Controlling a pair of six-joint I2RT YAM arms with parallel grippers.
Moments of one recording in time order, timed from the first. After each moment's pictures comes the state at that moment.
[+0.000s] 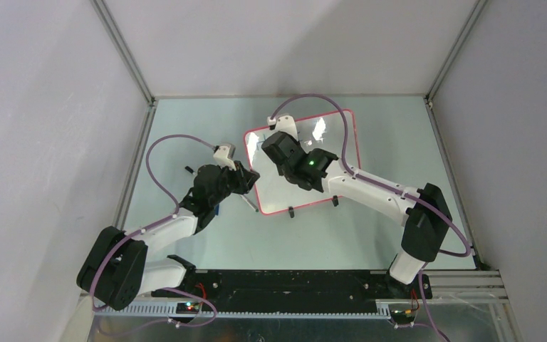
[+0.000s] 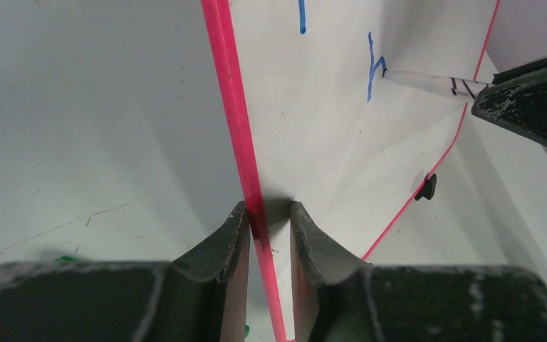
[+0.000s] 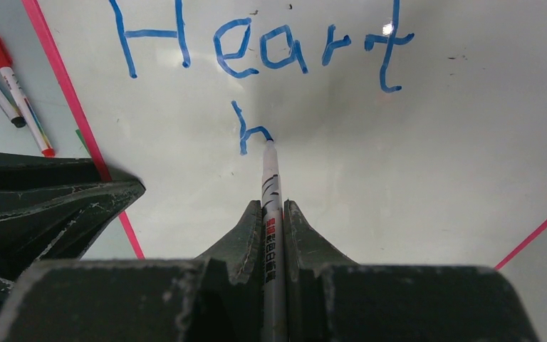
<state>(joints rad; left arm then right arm) -0.46 1.21 0.43 0.49 0.15 -0.44 0.96 1.69 1.50 -0.56 0.59 0.39</state>
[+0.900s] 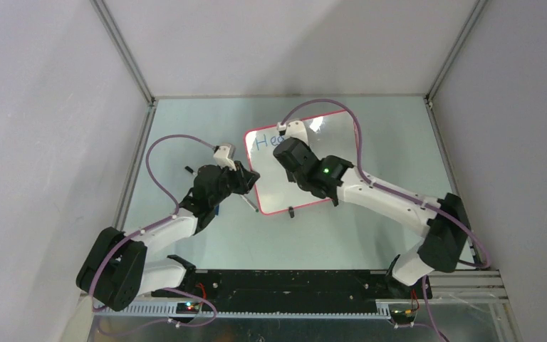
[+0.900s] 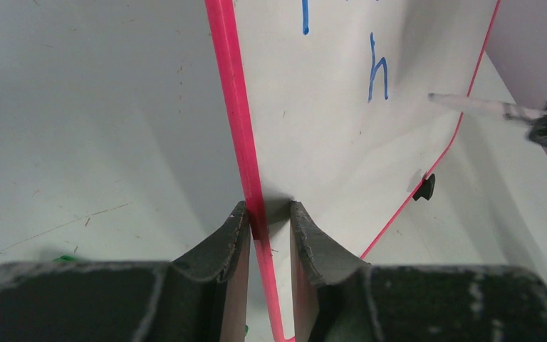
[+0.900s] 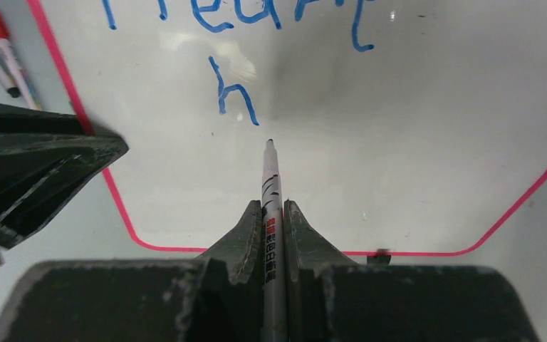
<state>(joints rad) -0.47 1.20 0.43 0.49 0.14 -0.43 0.97 1.59 1.40 -0.59 0.58 0.38</state>
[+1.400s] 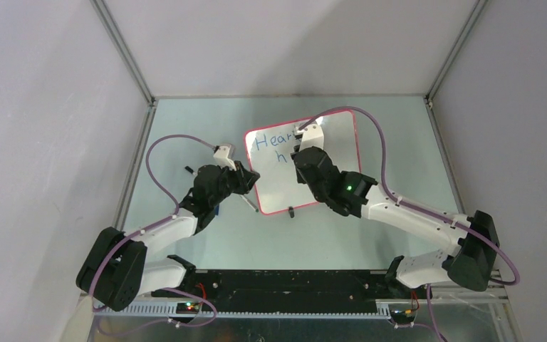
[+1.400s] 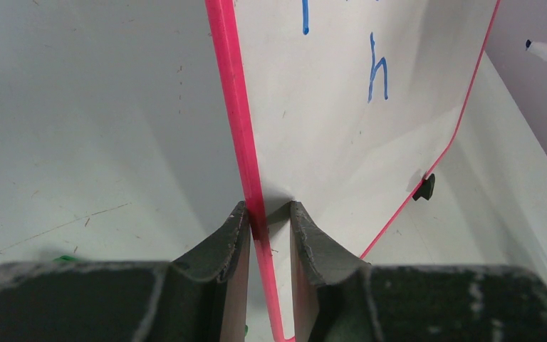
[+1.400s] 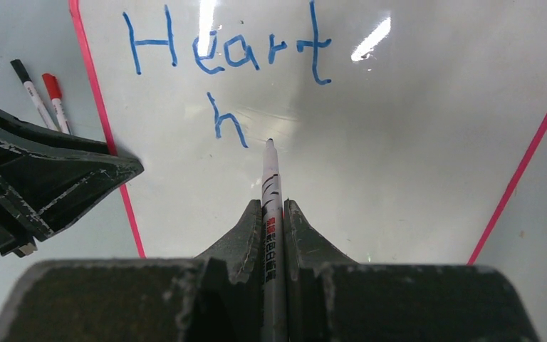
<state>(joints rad) -0.47 1.20 0.43 0.49 0.14 -0.44 1.00 1.34 1.17 -0.33 0.64 0.31</state>
